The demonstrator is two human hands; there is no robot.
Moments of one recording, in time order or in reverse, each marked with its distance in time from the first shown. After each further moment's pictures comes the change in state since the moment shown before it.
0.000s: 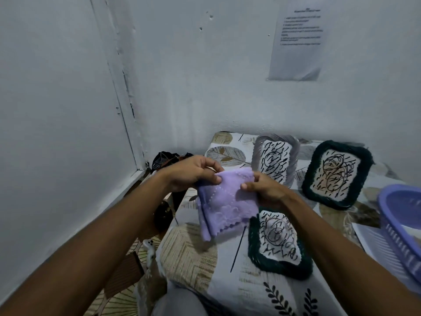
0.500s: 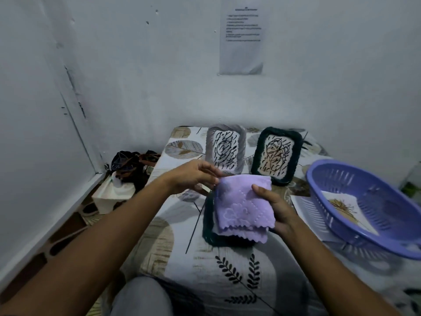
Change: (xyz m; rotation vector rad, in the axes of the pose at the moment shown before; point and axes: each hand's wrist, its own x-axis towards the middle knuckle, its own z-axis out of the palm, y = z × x) left_hand 0.047 0.012 0.099 0.031 -0.105 0.000; right_hand -0.151 0.028 0.003 0.531 0.392 -0.069
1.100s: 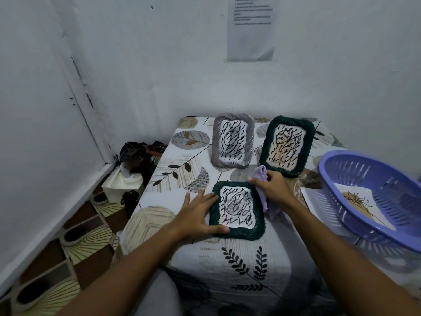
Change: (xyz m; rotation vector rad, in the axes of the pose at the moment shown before) left_hand -0.024 -0.119 0.058 0.802 0.167 0.098; right_hand 0.062 0.000 -0.049 -0.979 0.447 -0.318
